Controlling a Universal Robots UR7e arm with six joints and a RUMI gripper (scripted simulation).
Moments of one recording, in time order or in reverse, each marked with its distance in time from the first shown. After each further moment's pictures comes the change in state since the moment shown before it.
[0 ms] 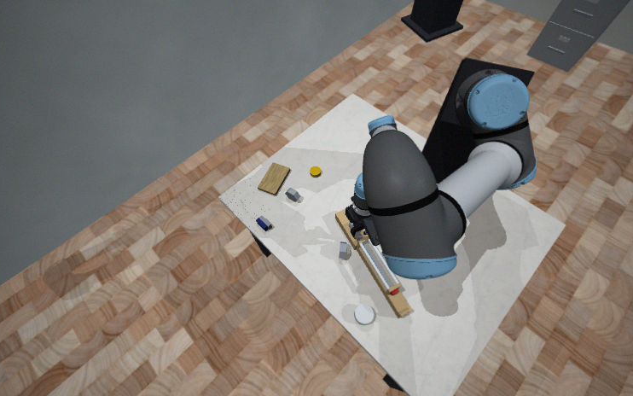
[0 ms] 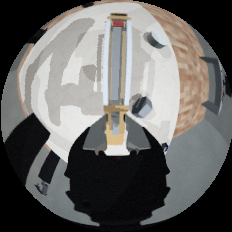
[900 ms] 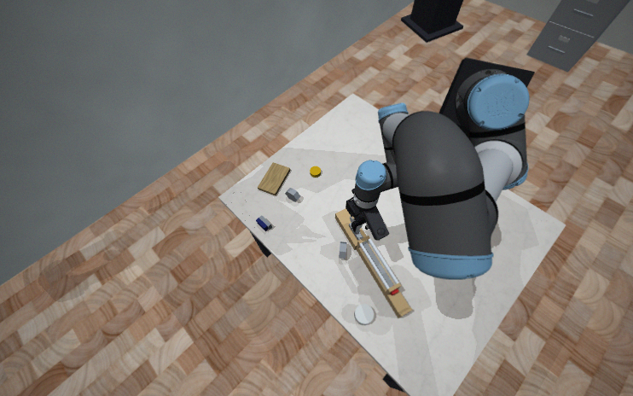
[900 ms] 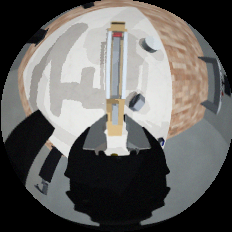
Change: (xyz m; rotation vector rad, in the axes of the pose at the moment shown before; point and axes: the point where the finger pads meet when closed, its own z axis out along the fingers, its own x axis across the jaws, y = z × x) arm 0.000 0.000 -0.050 0.000 -0.001 0.000
